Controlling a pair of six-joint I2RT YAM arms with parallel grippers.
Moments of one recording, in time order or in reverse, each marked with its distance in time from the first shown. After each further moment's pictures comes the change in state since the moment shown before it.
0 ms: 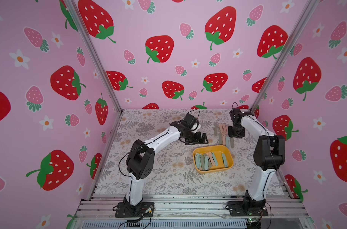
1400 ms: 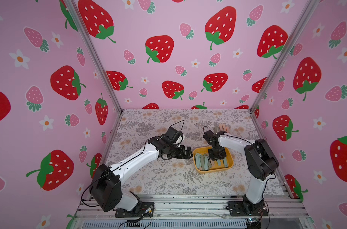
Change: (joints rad) left arm 0.000 -0.518 -0.528 -0.001 -0.162 -0.023; right arm 0.400 -0.065 -0.425 0.151 -0.132 0.179
